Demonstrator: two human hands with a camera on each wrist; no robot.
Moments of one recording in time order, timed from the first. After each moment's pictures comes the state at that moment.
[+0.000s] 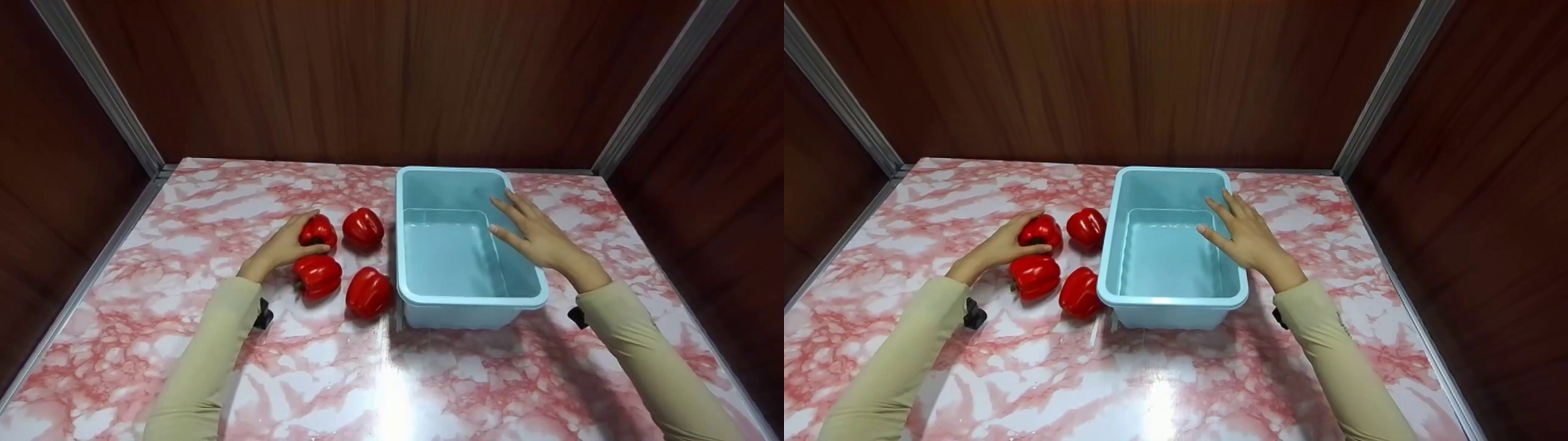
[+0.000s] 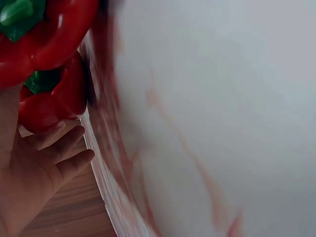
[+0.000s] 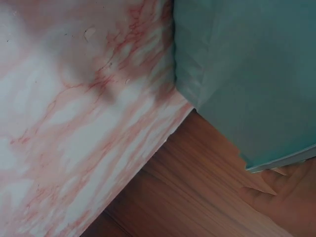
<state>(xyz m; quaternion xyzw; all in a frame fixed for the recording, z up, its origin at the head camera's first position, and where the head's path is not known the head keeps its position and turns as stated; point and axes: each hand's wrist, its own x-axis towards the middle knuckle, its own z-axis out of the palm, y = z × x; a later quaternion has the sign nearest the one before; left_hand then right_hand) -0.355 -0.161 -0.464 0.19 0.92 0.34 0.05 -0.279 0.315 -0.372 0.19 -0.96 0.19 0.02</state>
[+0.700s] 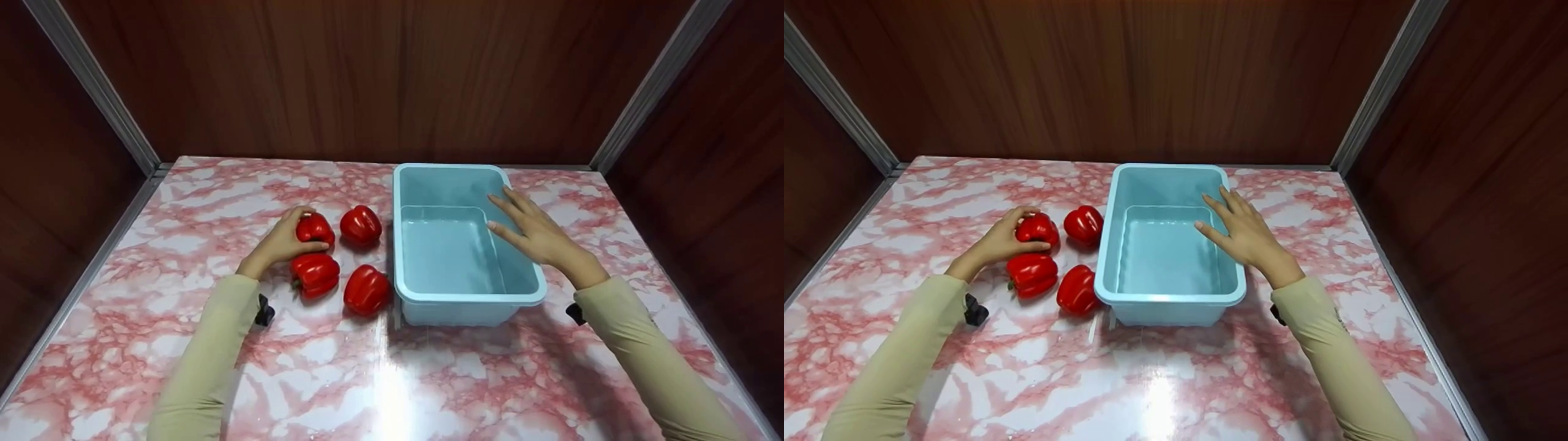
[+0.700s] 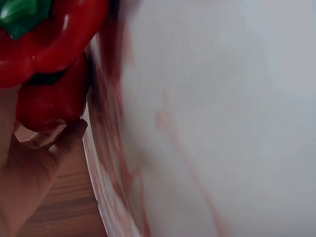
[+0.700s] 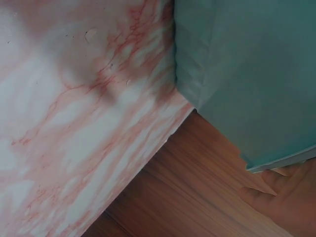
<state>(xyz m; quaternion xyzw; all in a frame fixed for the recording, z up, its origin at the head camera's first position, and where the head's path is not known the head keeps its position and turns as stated) -0.359 -0.159 -0.466 0.18 0.90 0.40 0.01 -0.278 0.315 -0.373 0.19 -0.96 0.19 0.02</state>
